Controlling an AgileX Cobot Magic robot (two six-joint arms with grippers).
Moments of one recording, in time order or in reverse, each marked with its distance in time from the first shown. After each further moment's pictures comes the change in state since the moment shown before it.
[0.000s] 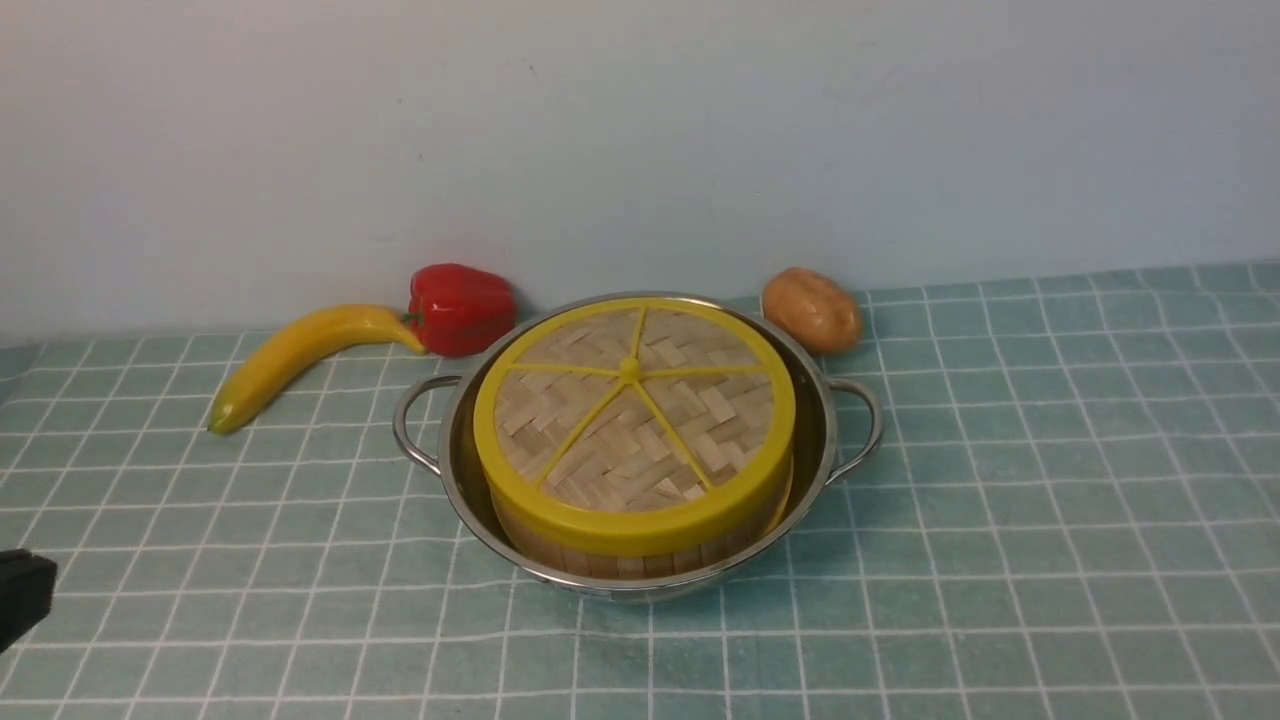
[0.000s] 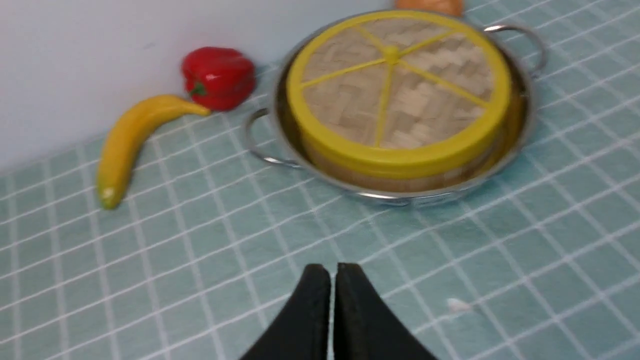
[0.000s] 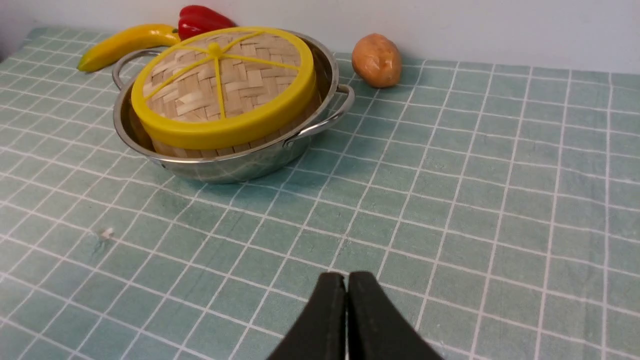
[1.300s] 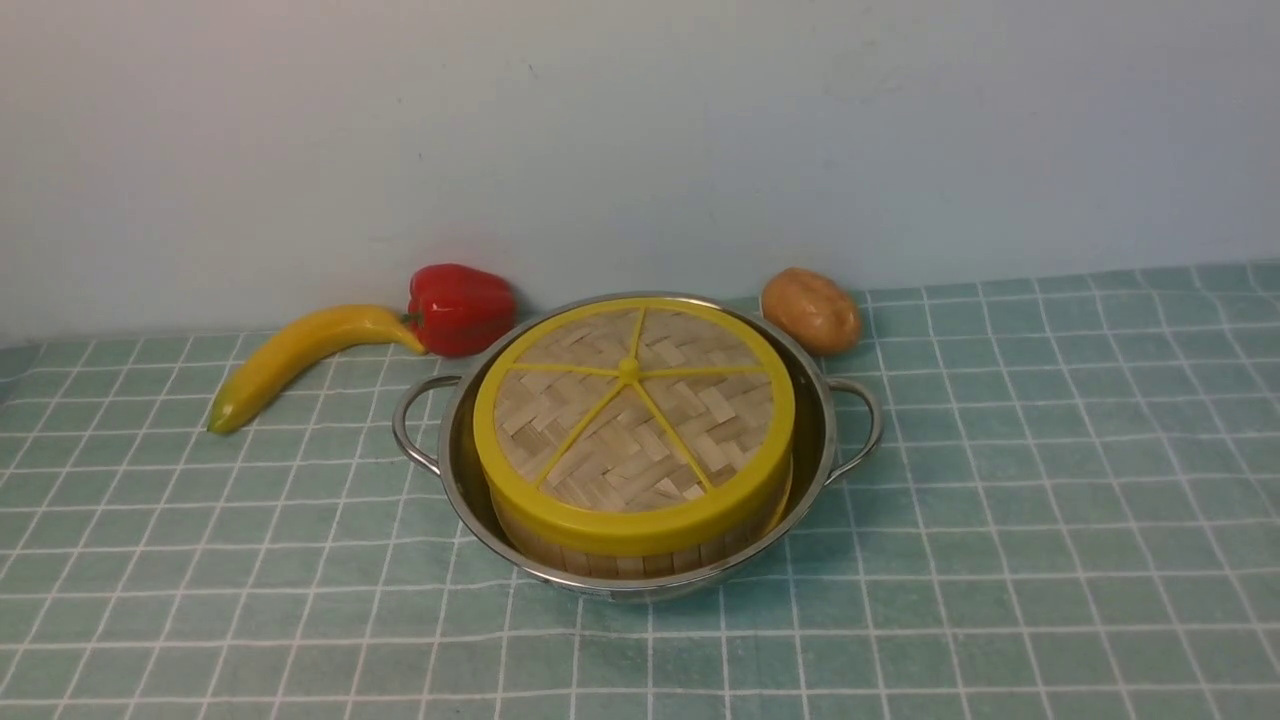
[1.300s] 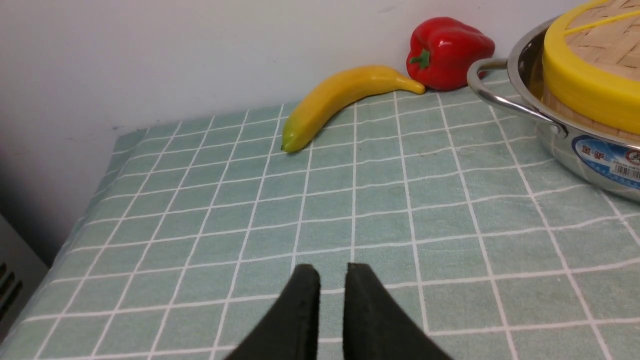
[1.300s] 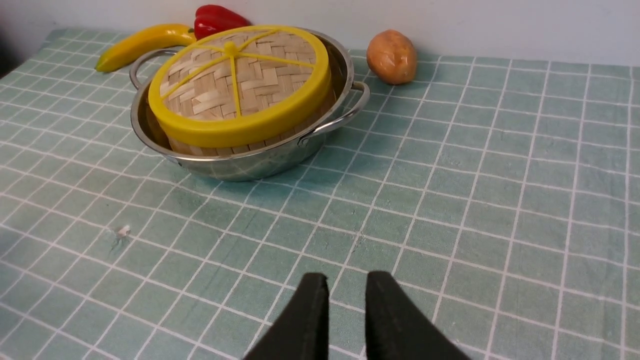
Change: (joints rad) right arm -0.005 0.000 0.001 0.020 0.000 -0.005; left arm 0.371 -0.435 0.728 0.013 -0.552 0.002
